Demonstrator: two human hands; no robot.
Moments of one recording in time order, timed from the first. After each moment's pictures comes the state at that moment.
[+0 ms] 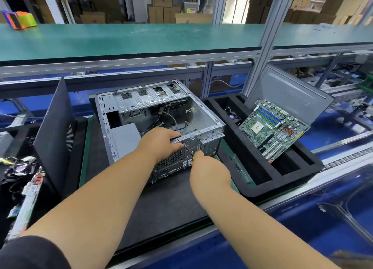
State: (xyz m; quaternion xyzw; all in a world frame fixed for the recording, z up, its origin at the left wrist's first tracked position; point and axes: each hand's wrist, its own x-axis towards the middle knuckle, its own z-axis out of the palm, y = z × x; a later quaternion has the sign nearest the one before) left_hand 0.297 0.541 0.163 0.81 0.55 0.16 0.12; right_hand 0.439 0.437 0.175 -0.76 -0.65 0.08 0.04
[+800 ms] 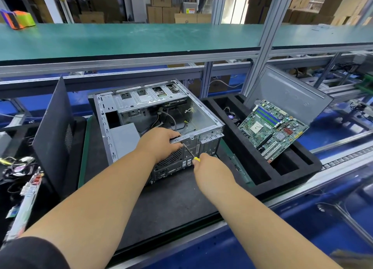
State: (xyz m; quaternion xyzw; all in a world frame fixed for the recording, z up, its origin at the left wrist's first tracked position) left_hand 0.297 0.540 0.164 0.81 0.55 0.15 0.12; right_hand 0.454 0.437 0.177 -0.75 -0.62 0.20 0.10
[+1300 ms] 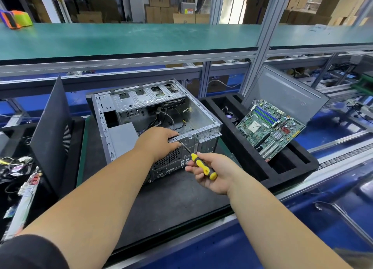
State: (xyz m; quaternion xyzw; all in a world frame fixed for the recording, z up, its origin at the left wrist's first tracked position) left_hand 0.295 0.544 0.159 0.82 0.55 0.15 0.11; right_hand 0.476 0.442 0.187 -0.54 -0.17 0.74 0.37
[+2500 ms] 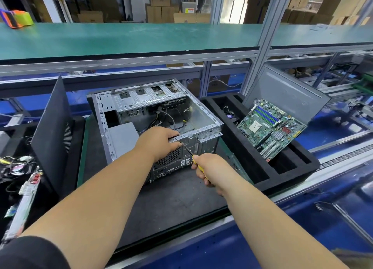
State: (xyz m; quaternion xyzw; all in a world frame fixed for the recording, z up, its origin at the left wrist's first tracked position) left_hand 0.296 0.545 0.157 0.81 0.56 0.15 0.11; right_hand 0.468 0.440 0.185 -0.70 -0.42 0.53 0.25
